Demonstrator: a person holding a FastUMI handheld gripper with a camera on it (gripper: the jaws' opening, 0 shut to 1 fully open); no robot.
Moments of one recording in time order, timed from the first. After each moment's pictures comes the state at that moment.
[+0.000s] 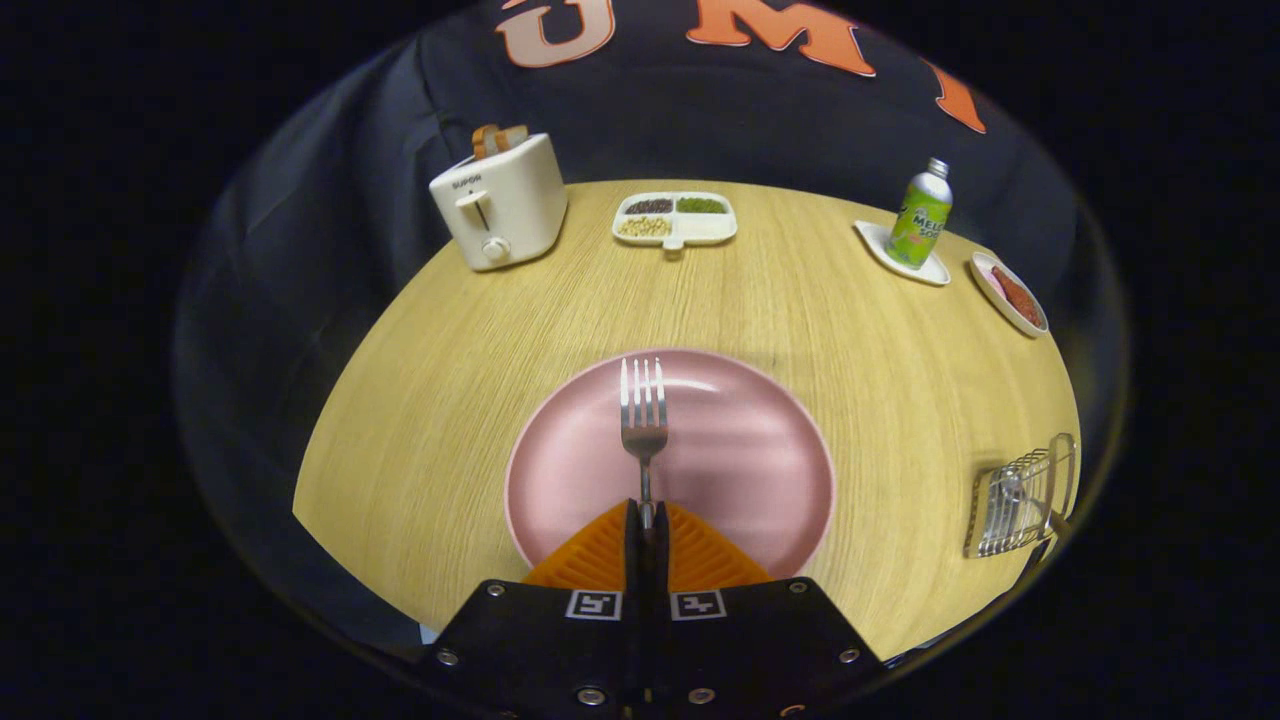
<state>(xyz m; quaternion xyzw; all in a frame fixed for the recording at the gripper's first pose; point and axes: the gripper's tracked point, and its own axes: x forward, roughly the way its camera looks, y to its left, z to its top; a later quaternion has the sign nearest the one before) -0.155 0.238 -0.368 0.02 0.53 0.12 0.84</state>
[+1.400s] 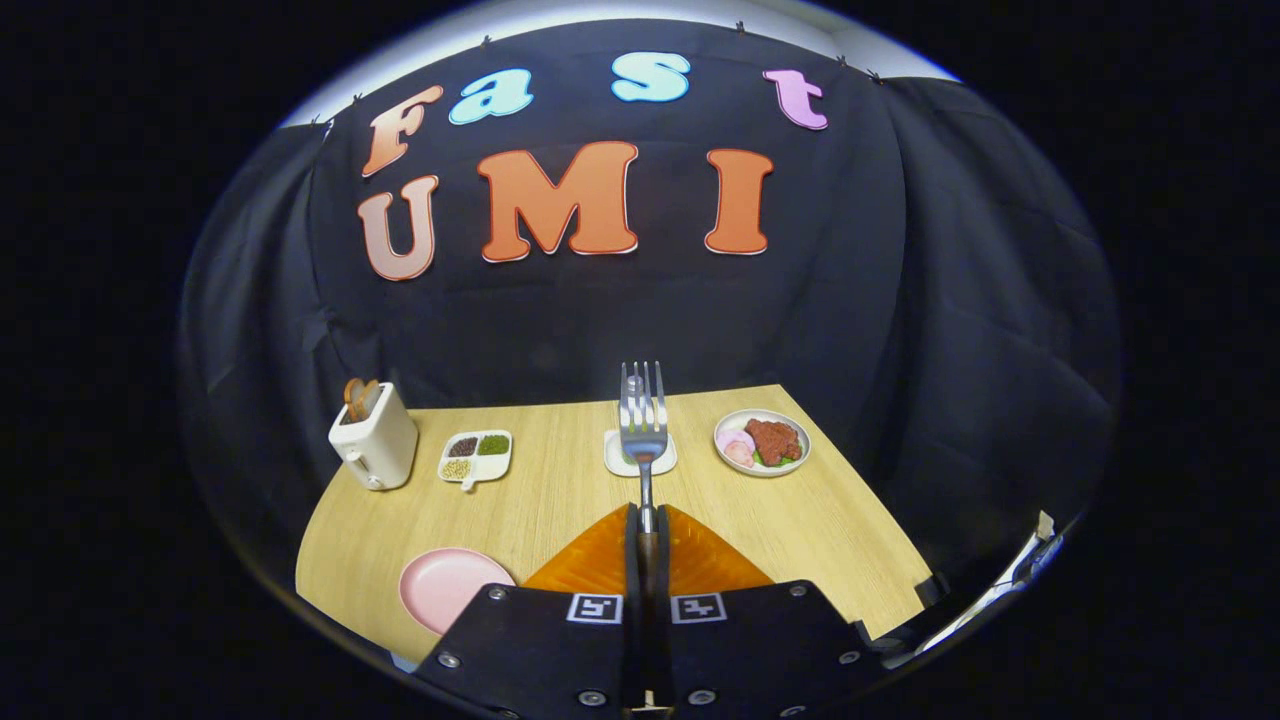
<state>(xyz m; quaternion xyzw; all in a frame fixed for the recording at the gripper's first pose) -0.089 -0.054 -0.167 0.04 0.36 -0.04 0.93</state>
